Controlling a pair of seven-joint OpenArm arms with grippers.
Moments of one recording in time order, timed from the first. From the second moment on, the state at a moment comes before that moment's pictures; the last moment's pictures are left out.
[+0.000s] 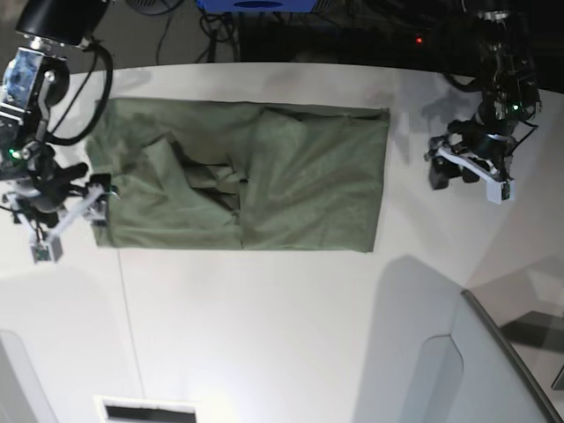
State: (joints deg) left arm 14.2 -14.8 -22.7 82.1 -28.4 -17.3 31.6; right arm -5.0 3.7 22.4 98.4 5.8 24.3 -53.7
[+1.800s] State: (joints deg) left arm 6.2 -16.2 -9.2 72.2 -25.0 -31.0 31.6; right arm 4.5 15.8 35.6 54.1 33.2 40.3 -58.1
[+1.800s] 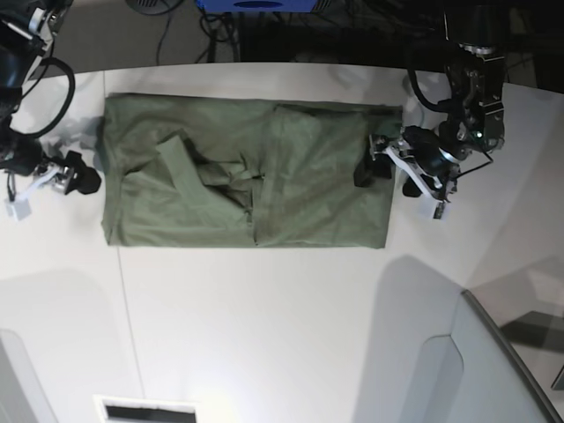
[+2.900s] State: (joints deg) left arm 10.5 -20.7 -23.4 71.9 -25.0 -31.0 31.6; right arm 1.9 10.9 21.5 56.8 38.0 41.9 -55.4
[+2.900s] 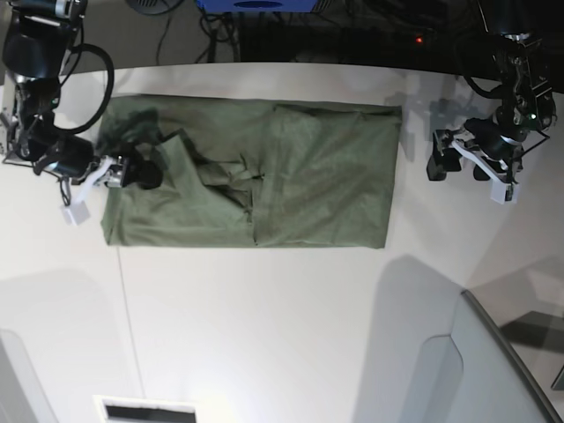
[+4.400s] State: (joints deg) left arm 10.7 -20.4 -23.3 67.9 -25.0 -31.0 31.4; right arm 7.0 8.3 17.5 49.0 35.1 40.8 -56.7
